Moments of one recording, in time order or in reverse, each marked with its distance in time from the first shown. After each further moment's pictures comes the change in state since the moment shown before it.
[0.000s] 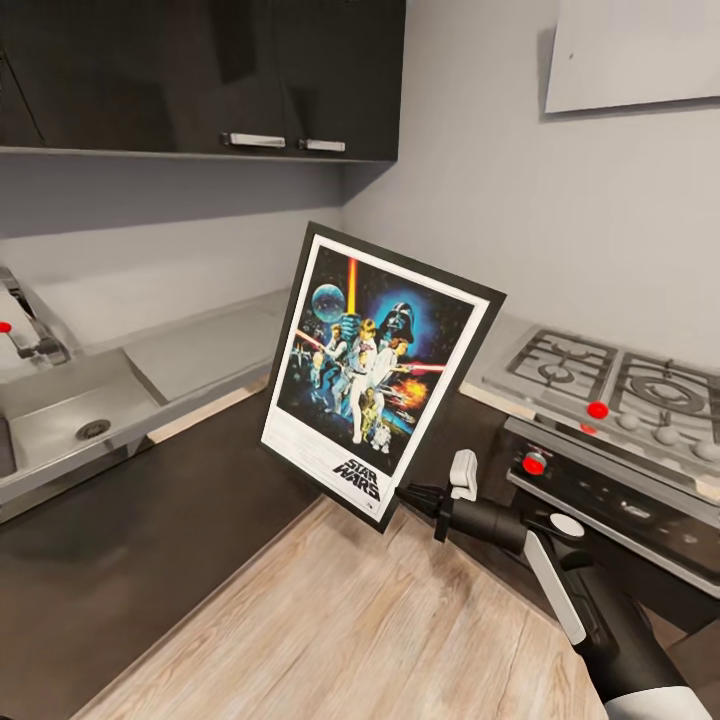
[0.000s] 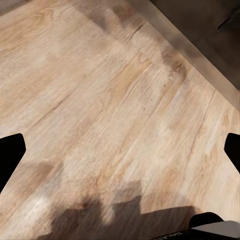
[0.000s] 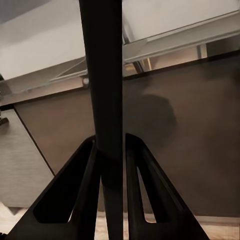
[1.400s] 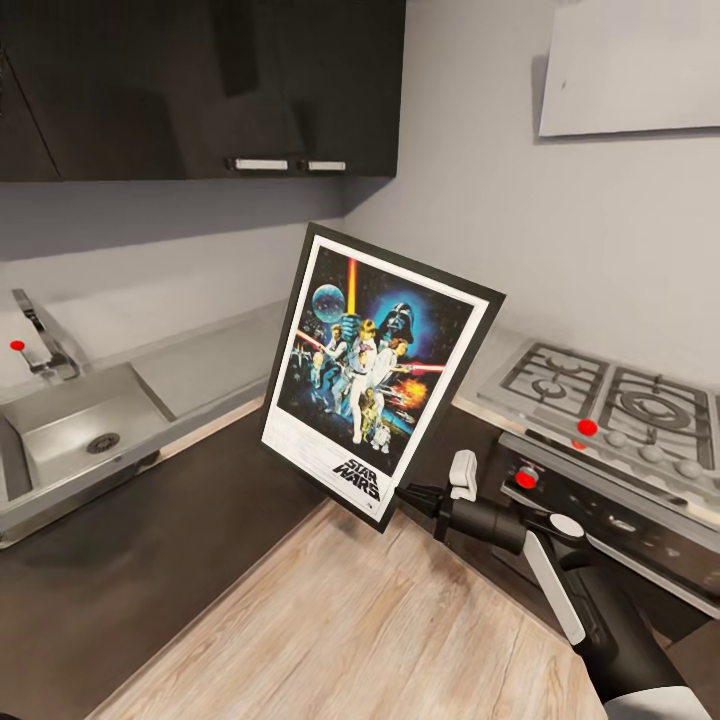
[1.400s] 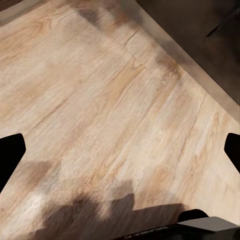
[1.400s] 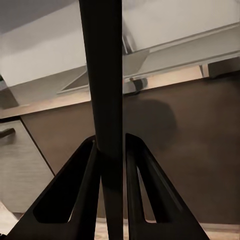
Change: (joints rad) left arm 0.000 0.000 -0.001 0.002 0.000 0.001 0.000; right arm 0.000 0.002 0.000 0.002 0.002 -0.001 -0.003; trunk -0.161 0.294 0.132
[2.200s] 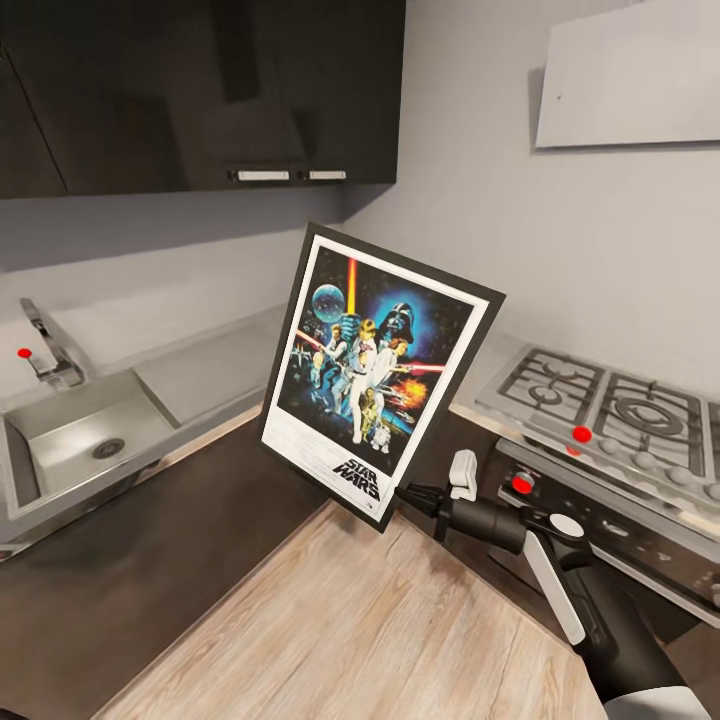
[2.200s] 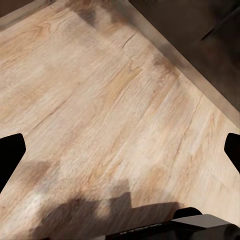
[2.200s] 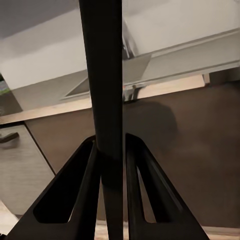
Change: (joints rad) left arm 0.000 0.000 0.000 -0.001 0.000 0.000 0.000; right arm 0.000 0.000 0.000 0.000 0.000 -0.001 0.000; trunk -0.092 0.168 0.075
